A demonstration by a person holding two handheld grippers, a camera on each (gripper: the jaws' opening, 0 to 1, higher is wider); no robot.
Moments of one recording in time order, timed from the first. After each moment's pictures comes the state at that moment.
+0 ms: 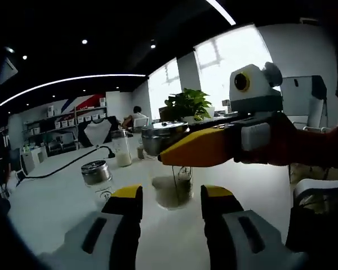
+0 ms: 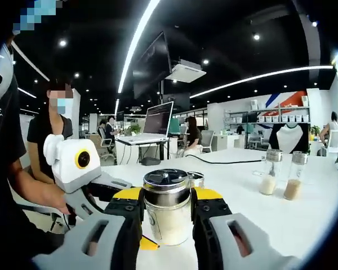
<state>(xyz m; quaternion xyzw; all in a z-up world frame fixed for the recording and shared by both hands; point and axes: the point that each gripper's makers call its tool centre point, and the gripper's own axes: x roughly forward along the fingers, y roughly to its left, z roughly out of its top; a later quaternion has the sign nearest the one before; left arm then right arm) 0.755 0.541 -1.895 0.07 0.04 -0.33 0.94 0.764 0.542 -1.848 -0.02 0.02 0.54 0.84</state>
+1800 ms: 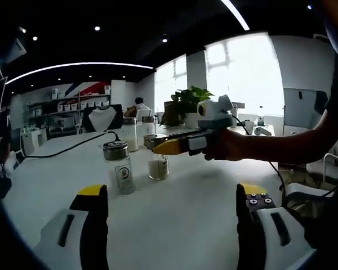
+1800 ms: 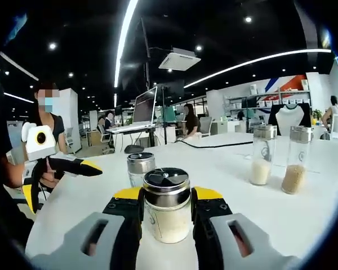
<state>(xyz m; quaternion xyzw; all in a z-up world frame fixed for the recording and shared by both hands) 0.734 0.577 -1.902 0.03 0.08 -0.32 0.94 0.849 0.536 -1.895 -0.01 0.07 0.55 0.83</state>
